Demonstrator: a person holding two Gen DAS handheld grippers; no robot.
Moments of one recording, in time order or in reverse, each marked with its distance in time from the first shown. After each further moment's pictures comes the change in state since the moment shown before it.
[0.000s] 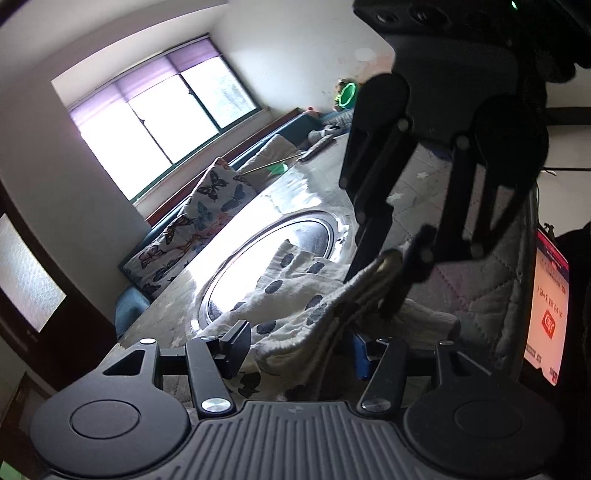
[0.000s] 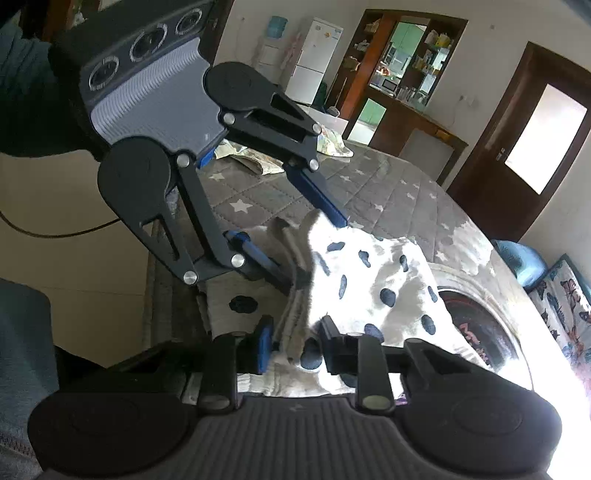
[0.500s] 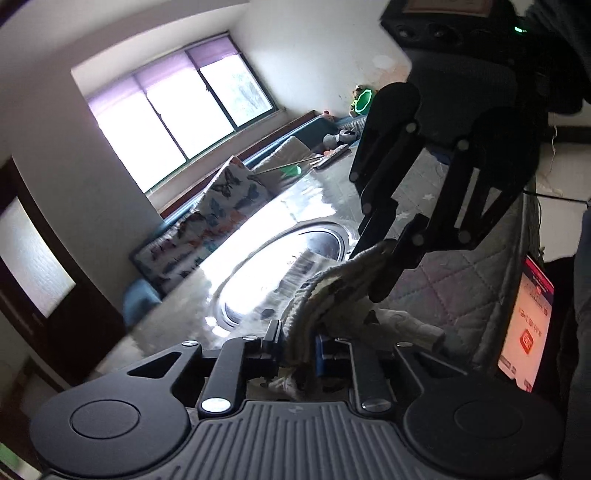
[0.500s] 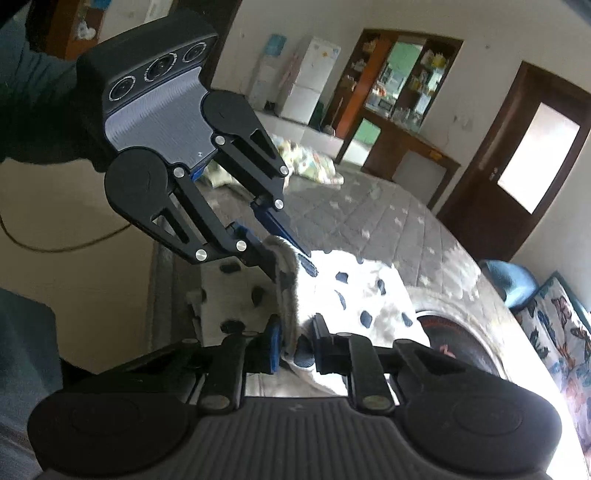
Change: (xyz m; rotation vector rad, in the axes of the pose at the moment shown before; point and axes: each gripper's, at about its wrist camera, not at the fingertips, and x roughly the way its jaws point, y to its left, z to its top) left arm -0.044 0.006 0.012 -0.050 0.008 0.036; right arm -0.026 -0.008 0.009 -0.014 -0.087 -0.011
